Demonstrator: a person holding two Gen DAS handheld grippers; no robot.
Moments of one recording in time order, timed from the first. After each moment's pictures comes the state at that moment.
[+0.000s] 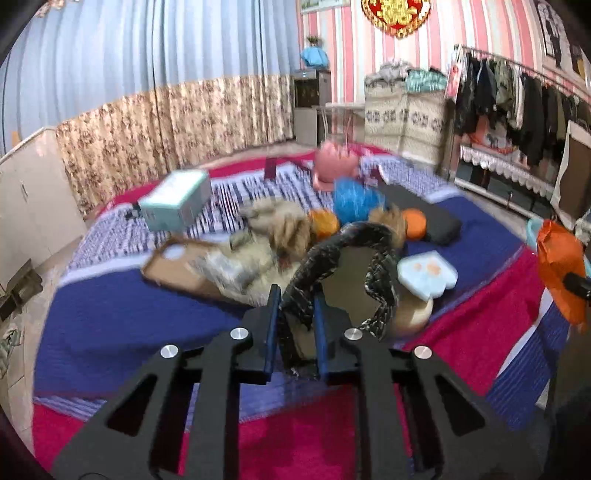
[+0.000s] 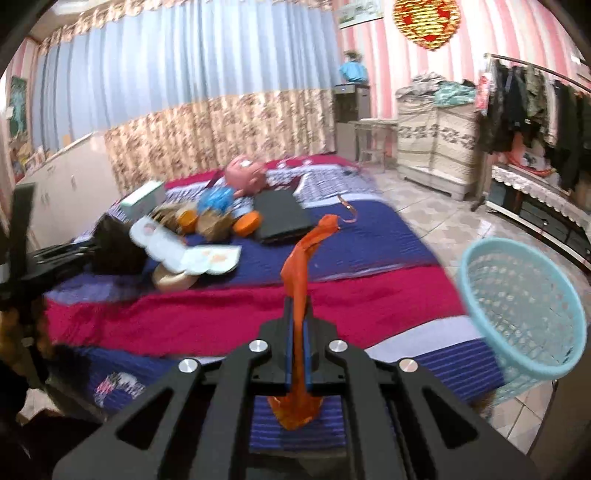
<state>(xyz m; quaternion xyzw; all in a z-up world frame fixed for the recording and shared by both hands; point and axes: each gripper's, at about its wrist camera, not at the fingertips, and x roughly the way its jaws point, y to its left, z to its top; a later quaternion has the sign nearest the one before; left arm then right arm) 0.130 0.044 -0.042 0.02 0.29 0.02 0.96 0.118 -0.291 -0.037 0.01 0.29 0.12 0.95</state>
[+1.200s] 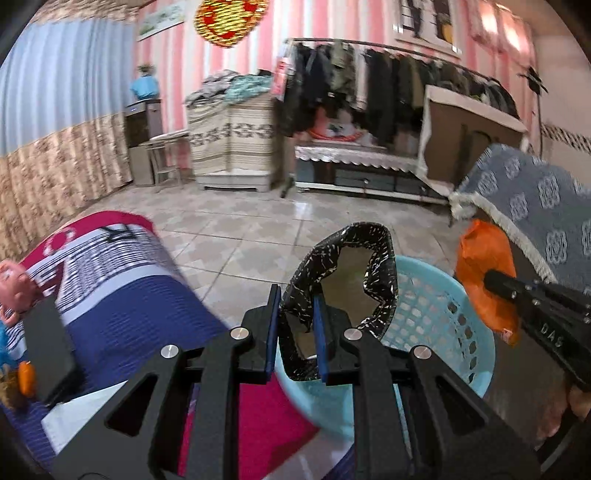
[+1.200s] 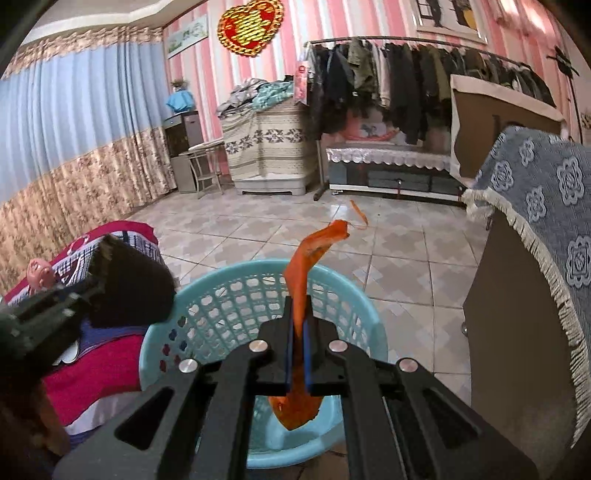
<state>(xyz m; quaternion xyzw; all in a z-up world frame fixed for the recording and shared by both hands) 0.233 -0.362 -0.047 0.08 0.26 -0.27 0.92 0.153 -0.555 -0.030 0.11 0.26 -0.17 0.95</state>
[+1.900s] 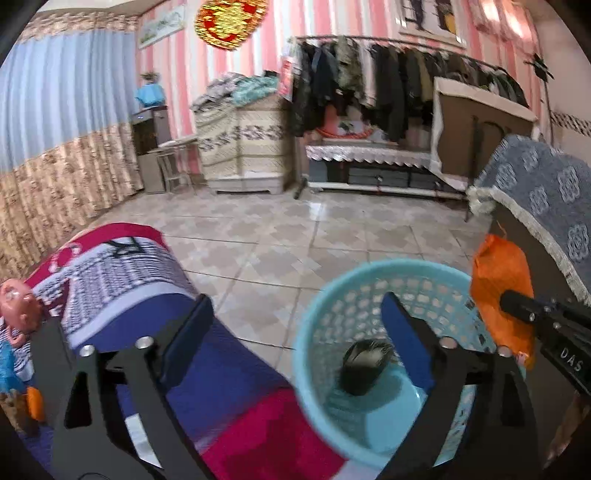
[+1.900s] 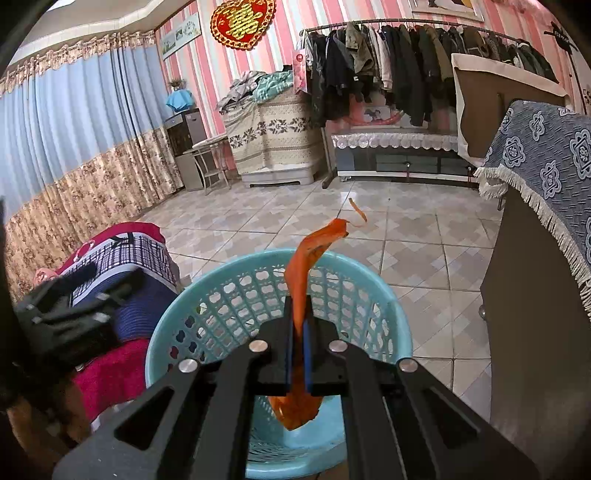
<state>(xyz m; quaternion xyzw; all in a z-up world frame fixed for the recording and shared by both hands) 0.256 -0.358 -0.040 0.09 0.25 -0.24 0.94 0.168 -0.554 -0.048 0.14 0.27 -0.15 0.94</state>
